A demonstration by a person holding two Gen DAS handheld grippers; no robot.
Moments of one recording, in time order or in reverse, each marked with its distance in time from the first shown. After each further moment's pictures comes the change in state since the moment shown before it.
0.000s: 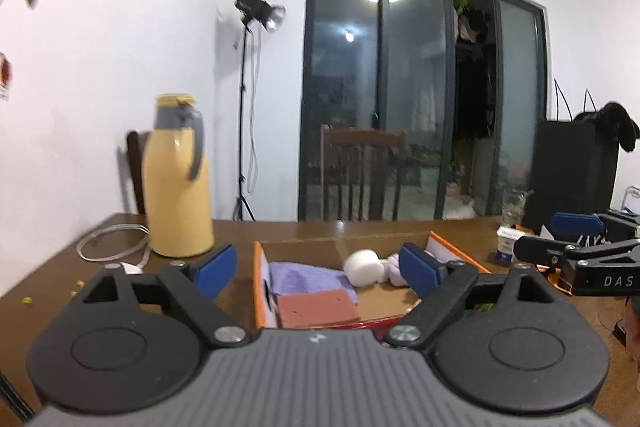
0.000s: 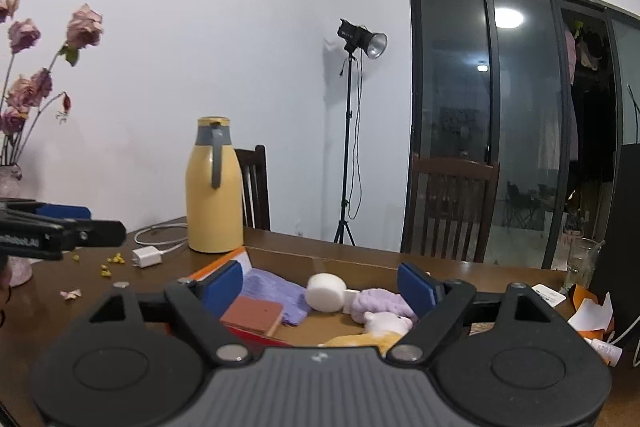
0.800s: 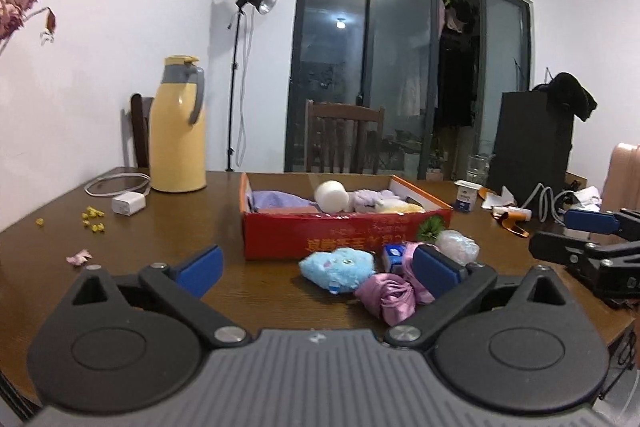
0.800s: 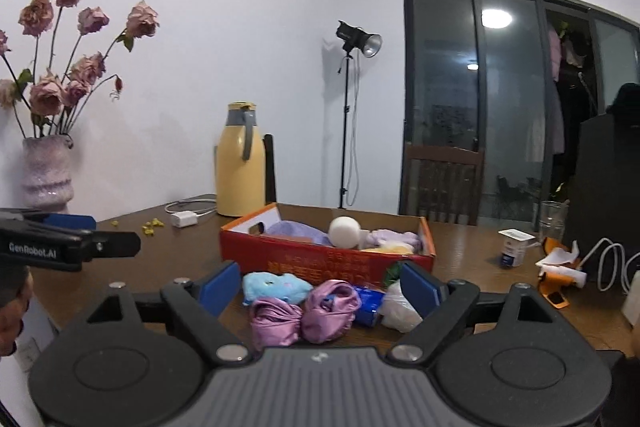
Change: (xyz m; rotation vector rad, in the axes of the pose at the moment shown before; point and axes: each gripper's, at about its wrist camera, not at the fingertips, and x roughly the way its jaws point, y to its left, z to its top) left arm -0.108 -0.023 -0.088 -0.025 0.059 -0.059; right arm -0.144 0.048 -0.081 0.007 0.016 -0.037
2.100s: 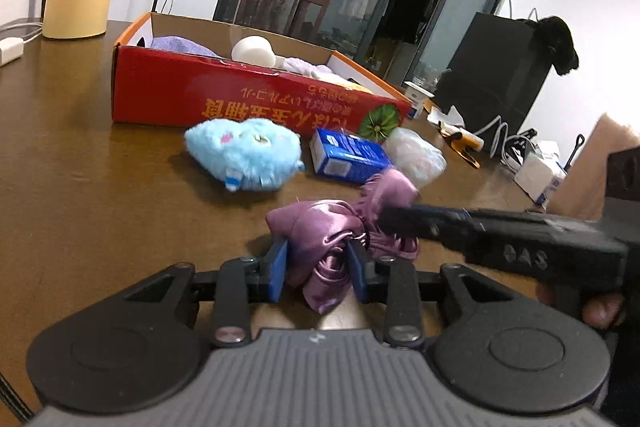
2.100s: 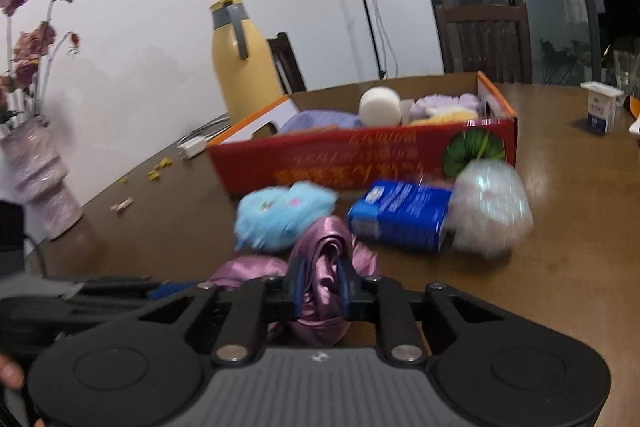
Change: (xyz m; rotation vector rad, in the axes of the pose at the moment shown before) left arm 0.130 -0.005 -0.050 -0.173 0.357 -0.284; right arm 0.137 -0.024 -0.041 0.201 0.356 0.221
